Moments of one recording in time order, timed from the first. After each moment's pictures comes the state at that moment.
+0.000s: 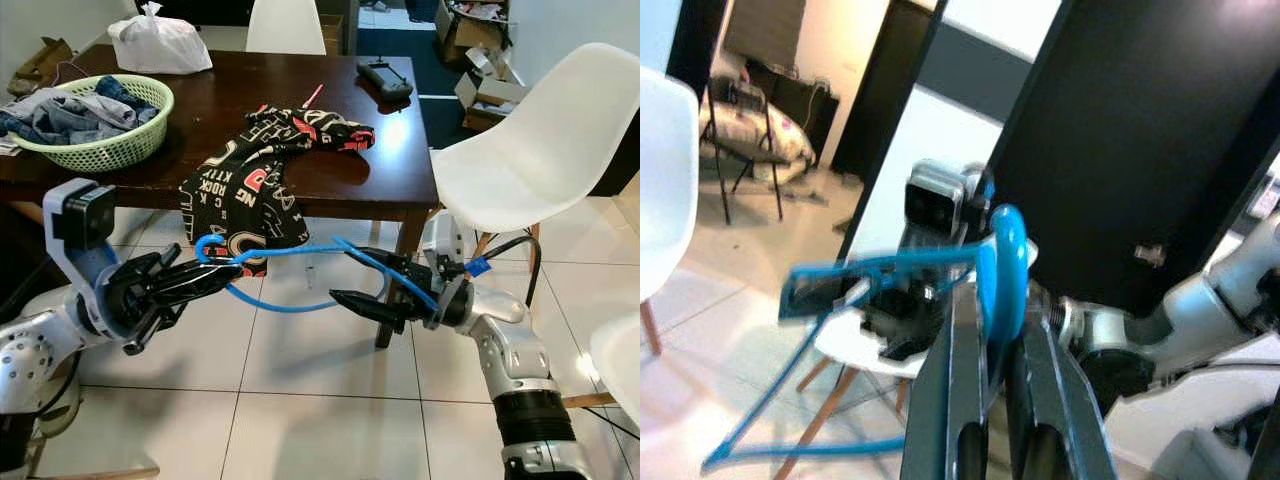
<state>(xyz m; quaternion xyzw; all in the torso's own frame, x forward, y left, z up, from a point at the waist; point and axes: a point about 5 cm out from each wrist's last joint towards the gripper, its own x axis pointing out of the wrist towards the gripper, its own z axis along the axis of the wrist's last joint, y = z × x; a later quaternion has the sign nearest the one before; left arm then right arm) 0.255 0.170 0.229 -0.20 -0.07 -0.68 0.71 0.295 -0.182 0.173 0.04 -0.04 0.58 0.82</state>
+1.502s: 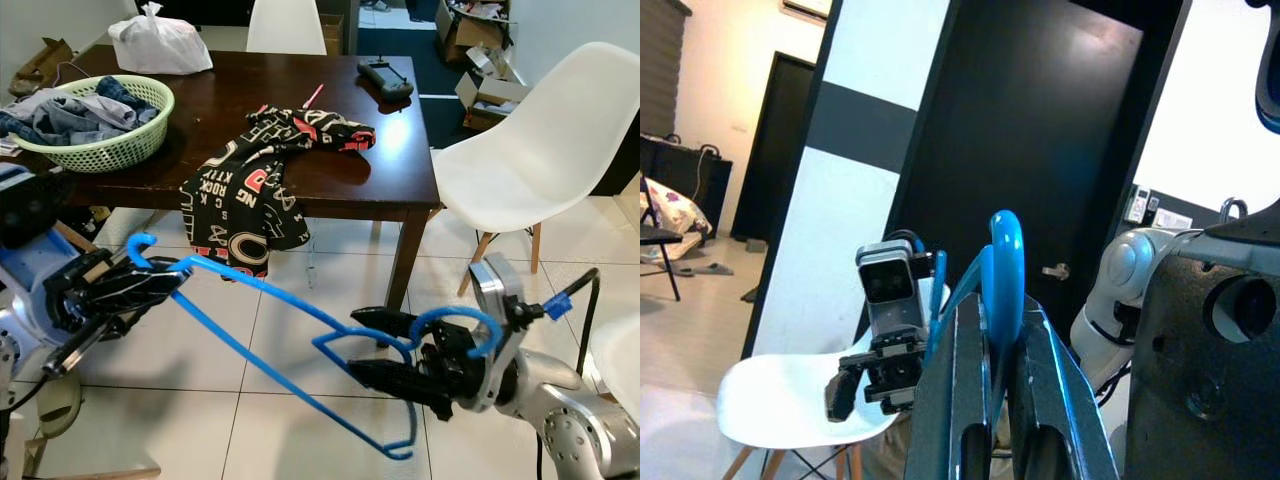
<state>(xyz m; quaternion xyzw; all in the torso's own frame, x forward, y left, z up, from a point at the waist) 0.236 0.184 0.253 -0.20 -0.14 -0.74 0.62 0.222 -0.189 0.185 0.17 0.01 0.62 0.77</state>
